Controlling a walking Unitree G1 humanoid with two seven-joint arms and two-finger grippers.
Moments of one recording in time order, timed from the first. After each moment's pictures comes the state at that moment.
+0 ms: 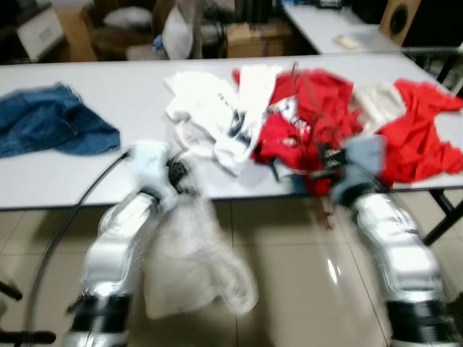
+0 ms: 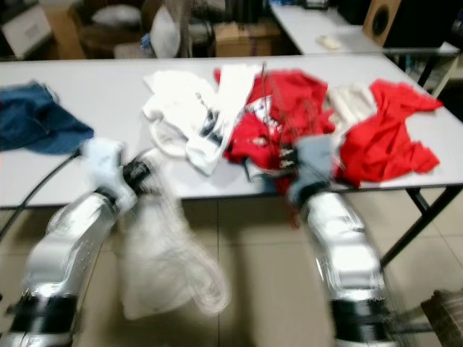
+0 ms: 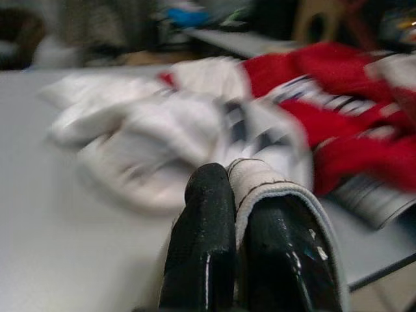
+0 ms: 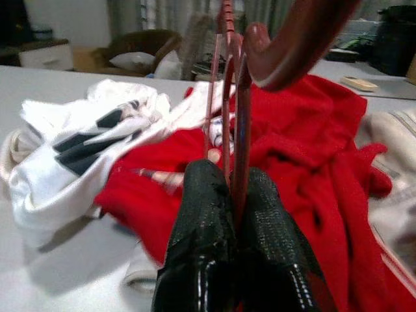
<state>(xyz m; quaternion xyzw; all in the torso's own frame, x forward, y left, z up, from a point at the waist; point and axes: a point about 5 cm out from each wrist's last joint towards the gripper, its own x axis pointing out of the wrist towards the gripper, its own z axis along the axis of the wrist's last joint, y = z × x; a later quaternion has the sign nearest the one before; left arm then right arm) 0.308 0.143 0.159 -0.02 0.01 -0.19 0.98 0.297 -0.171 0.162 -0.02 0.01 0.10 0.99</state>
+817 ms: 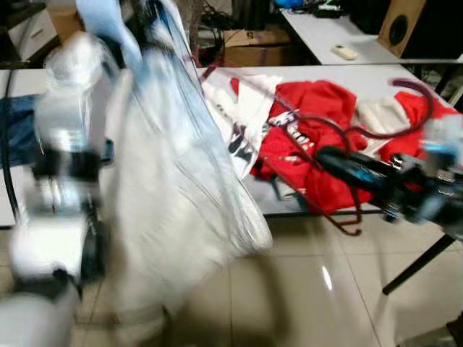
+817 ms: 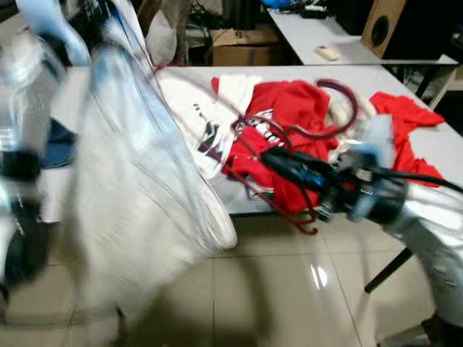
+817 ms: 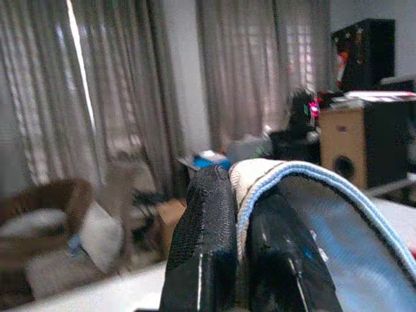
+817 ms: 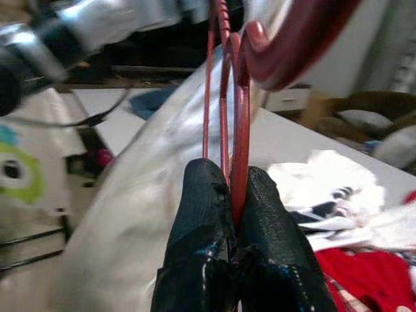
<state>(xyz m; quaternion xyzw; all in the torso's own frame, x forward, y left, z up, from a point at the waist) 0.388 0.183 0.361 0.06 -0.20 -0.16 0.97 0.227 -0.197 0.251 -0.04 -0.04 0.50 0.86</state>
